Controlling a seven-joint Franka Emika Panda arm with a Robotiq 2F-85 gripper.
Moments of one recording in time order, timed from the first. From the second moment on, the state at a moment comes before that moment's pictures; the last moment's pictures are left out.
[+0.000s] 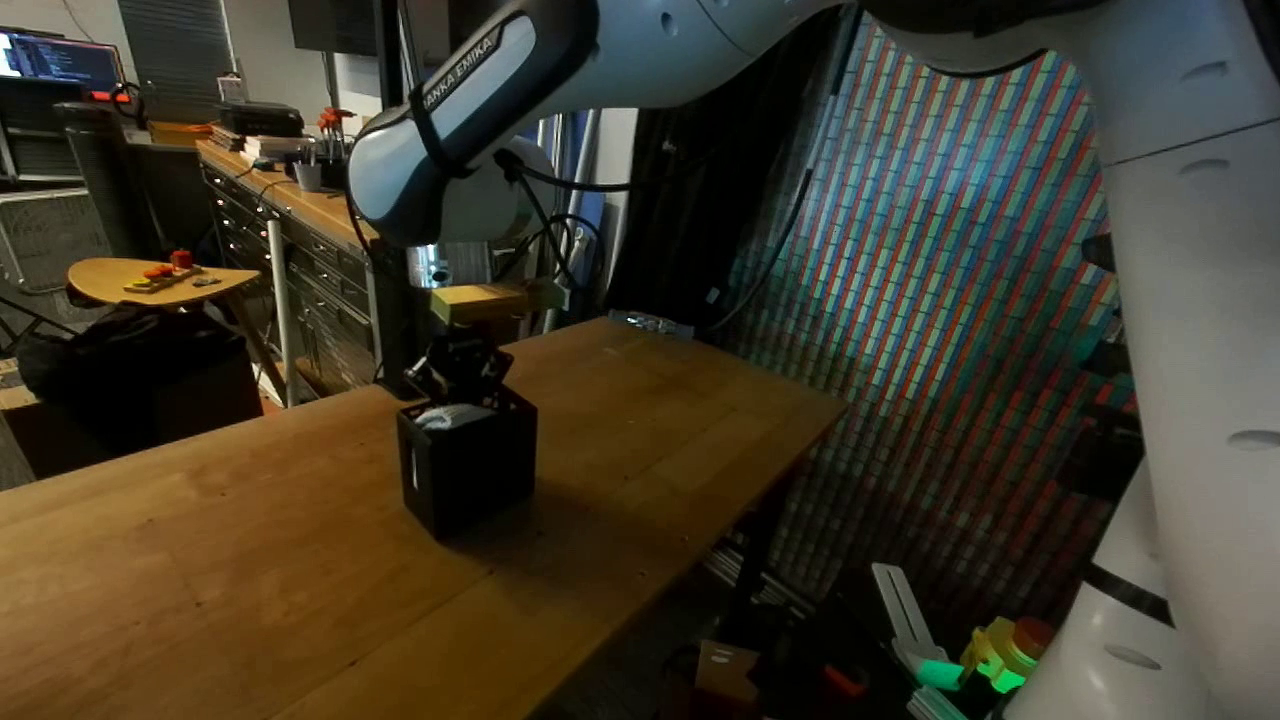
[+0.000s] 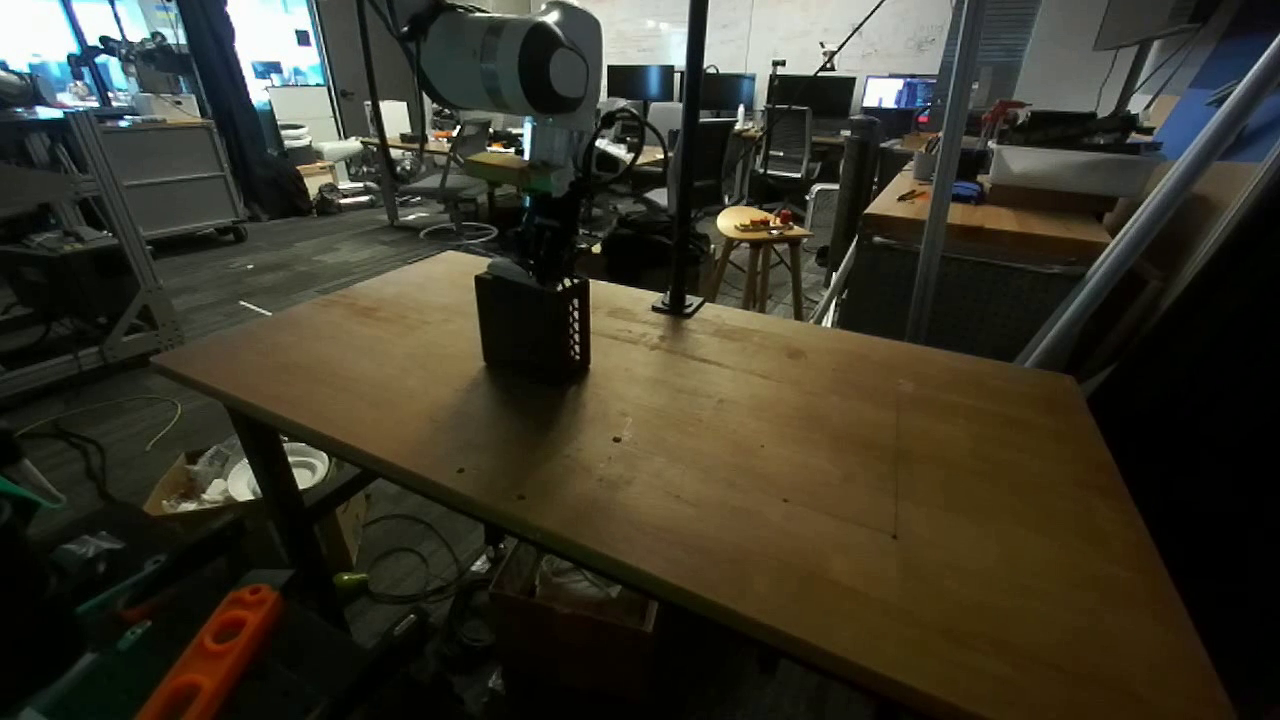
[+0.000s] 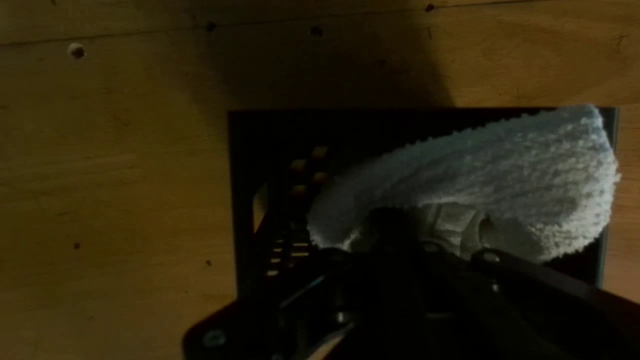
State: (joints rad) arm 0.05 0.49 0.03 -1.75 0.02 2.07 0.11
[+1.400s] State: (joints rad) arm 0.16 0.35 0.03 -1.77 -0.04 2.02 0.27
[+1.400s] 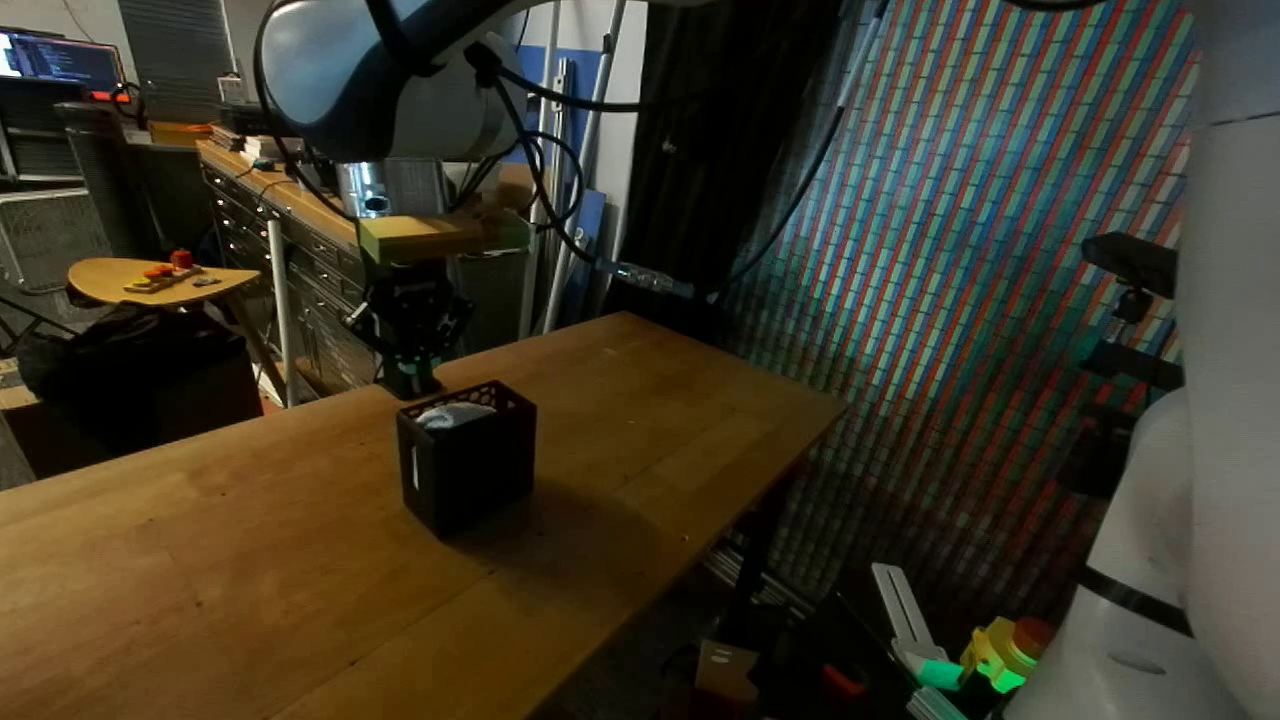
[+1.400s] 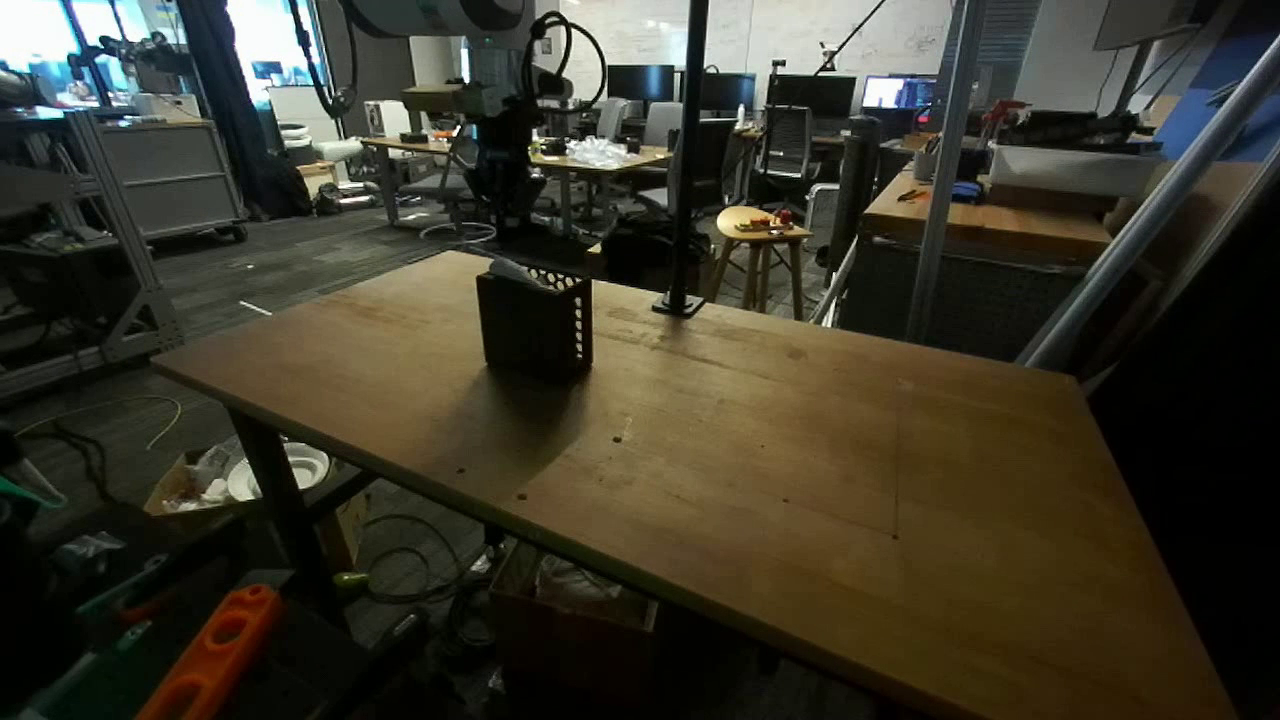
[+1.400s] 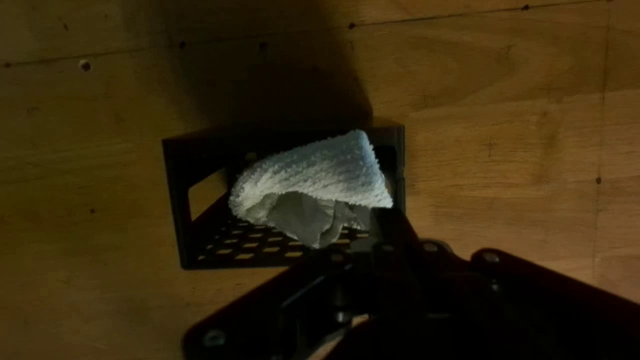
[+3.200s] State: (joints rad) arm 0.14 0.35 0.03 -1.88 -0.07 2.11 0.27
